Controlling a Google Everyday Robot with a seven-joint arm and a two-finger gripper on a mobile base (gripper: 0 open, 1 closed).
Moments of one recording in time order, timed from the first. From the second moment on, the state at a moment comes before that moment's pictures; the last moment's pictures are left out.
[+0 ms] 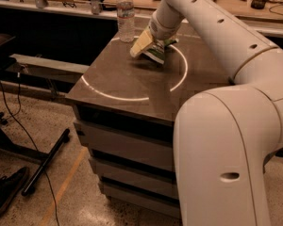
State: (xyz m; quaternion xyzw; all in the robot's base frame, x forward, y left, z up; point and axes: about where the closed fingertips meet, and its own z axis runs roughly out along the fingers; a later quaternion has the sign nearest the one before) arm 0.806 -0.051 0.855 -0.29 0.92 0.07 0.26
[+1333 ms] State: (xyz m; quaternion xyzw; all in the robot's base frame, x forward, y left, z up) arm 0.788 -0.145 0.922 -0.30 0.90 0.10 0.29
